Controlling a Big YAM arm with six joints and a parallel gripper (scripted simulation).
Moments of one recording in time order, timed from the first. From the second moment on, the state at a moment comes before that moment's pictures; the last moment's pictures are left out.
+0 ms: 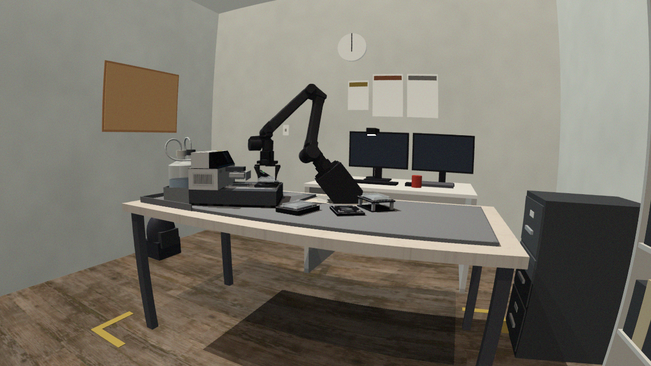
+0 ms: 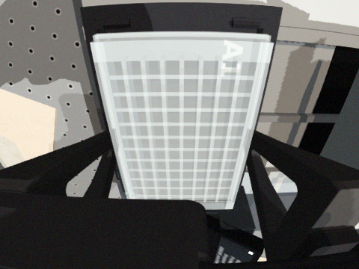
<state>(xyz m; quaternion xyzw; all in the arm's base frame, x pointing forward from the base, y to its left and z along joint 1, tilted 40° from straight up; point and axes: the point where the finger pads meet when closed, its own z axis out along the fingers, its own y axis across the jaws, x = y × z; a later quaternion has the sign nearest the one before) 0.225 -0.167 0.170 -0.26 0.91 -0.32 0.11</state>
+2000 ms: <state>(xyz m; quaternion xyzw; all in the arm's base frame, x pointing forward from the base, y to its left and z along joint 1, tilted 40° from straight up) 0.228 -0.169 0.167 -0.26 0.90 -0.32 0.11</state>
